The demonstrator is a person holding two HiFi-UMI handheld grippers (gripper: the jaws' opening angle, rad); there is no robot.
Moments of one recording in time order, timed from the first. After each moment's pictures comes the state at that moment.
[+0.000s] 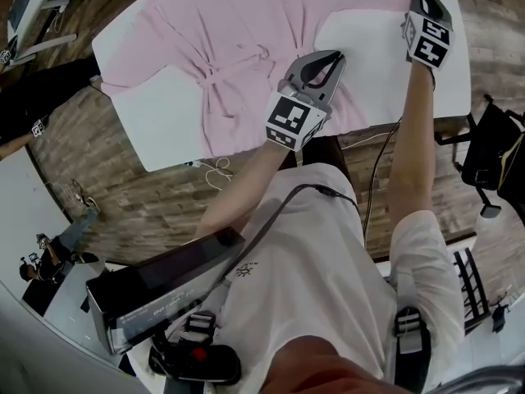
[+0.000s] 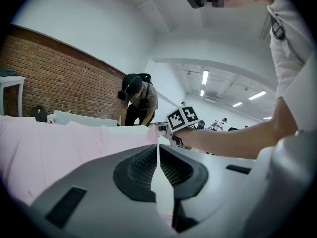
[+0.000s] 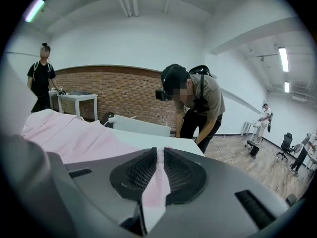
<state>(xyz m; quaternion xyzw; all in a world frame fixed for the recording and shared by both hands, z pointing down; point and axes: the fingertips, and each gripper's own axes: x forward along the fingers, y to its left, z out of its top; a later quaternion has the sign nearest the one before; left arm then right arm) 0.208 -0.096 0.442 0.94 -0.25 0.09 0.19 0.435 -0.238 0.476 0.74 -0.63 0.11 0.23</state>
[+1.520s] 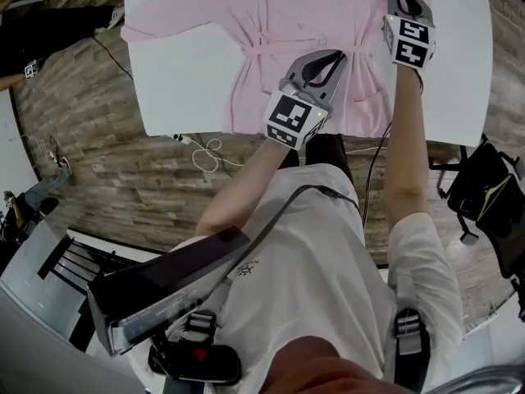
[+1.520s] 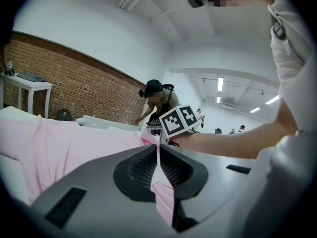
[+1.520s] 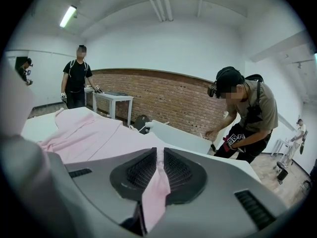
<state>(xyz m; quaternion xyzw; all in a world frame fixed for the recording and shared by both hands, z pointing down) 0.070 -0.104 0.438 0.91 -0.35 0.06 0.20 0.199 -0.284 0.475 0.61 -0.75 0.06 0.26</state>
